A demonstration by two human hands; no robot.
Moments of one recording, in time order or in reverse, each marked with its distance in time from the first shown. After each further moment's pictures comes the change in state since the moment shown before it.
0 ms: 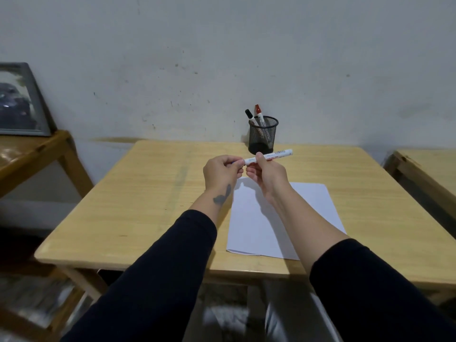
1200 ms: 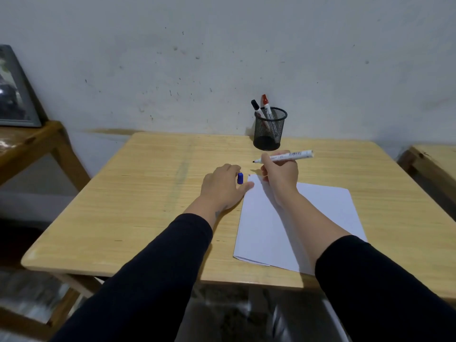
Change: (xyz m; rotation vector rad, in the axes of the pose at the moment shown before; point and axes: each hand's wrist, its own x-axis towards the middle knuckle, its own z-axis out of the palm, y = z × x) left_hand 0.016 -0.036 -0.013 1.126 -0.290 0.292; right_hand 0.030 0.020 -0.013 -0.284 0.188 -0.245
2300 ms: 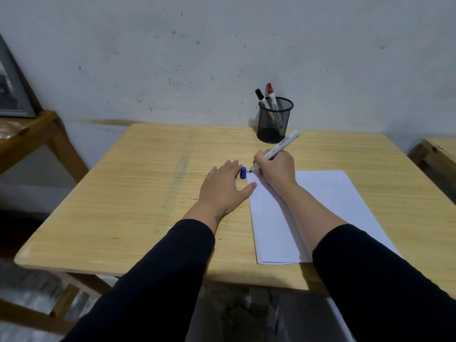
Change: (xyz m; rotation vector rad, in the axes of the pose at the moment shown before) left_hand -0.008 -0.008 0.012 -0.080 -0.016 0.021; right_hand 0.015 0.011 0.012 -0.456 -0.117 -0.105
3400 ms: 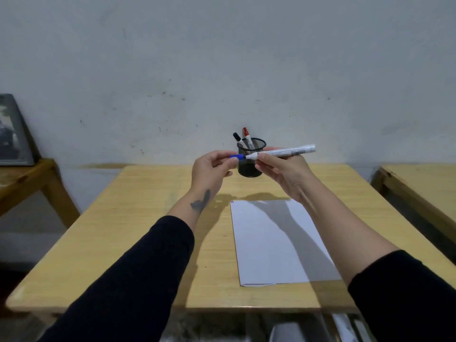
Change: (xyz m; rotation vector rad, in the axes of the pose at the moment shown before) left_hand 0.023 0.054 -0.083 -1.101 0.247 0.003; right_hand -0.018 -0.074 -0.102 0.857 -0.269 0.047
